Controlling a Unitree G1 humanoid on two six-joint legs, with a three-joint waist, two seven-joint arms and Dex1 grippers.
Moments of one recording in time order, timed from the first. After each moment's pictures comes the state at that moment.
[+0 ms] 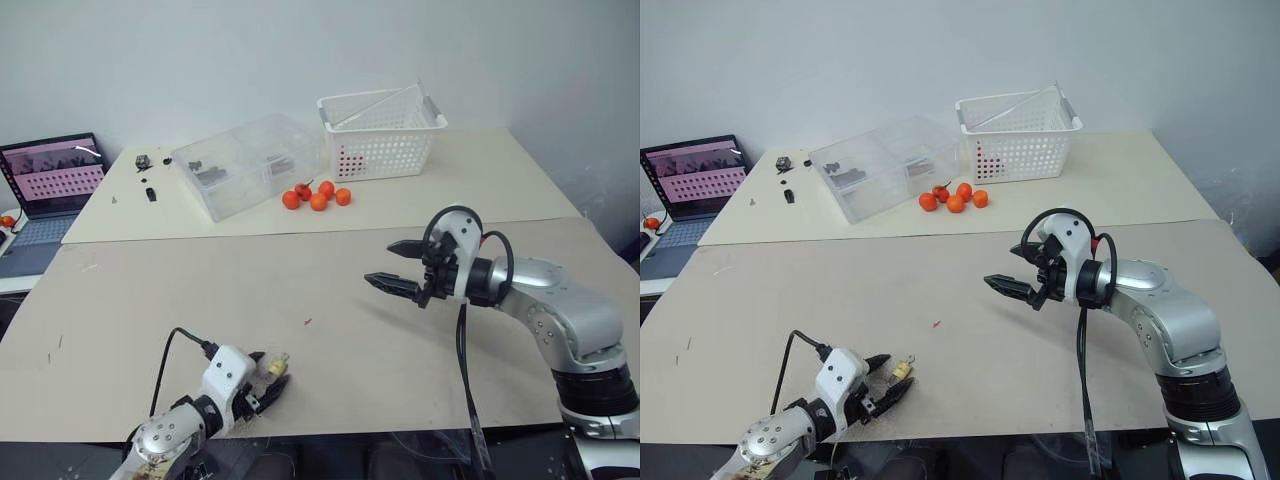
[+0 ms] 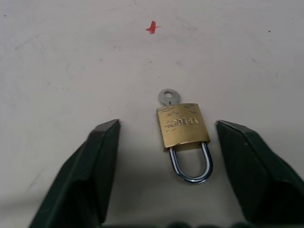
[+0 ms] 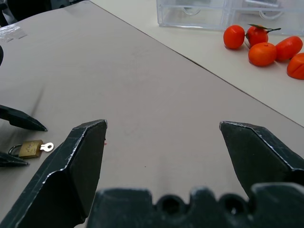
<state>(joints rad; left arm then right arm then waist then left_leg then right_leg) 0.41 0.46 -0.09 -0.53 -0.20 0.39 -0.52 -0.44 -0.68 0.01 -0.36 0.54 0.84 0.76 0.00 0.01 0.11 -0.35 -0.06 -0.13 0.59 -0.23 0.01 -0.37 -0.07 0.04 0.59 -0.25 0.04</state>
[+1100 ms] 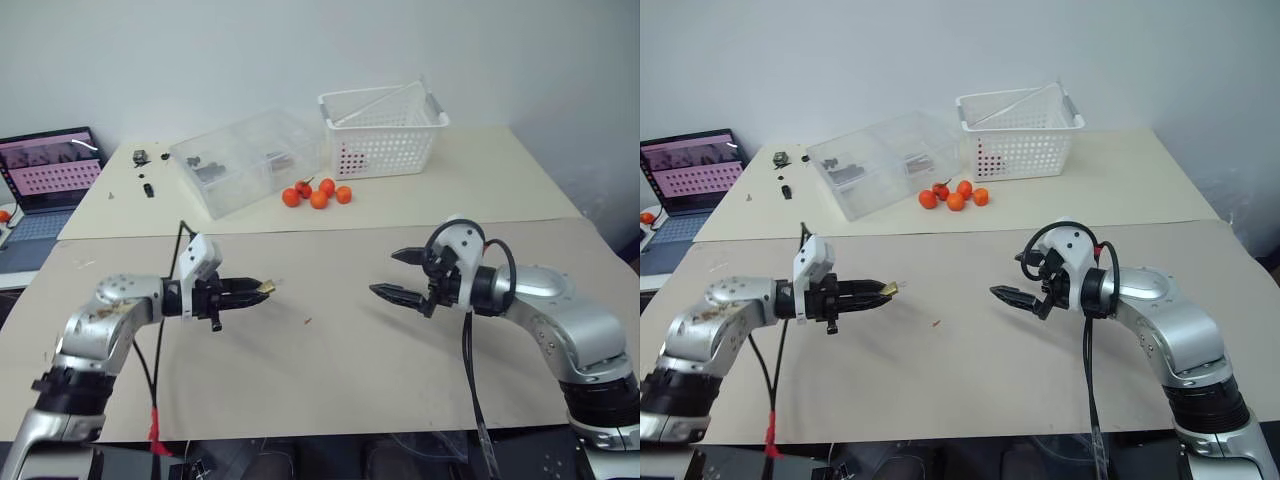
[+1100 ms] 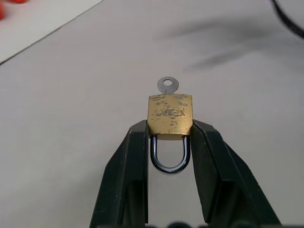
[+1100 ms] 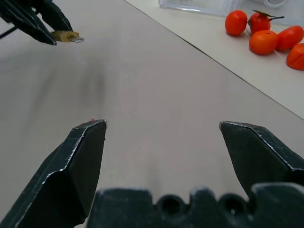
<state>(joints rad) -0.49 0.75 -0.10 0.05 -0.49 0.59 -1.30 -0.36 -0.75 0.05 -0.43 0.45 0.73 0.81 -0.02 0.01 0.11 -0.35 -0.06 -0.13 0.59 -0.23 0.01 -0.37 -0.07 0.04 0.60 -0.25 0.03</state>
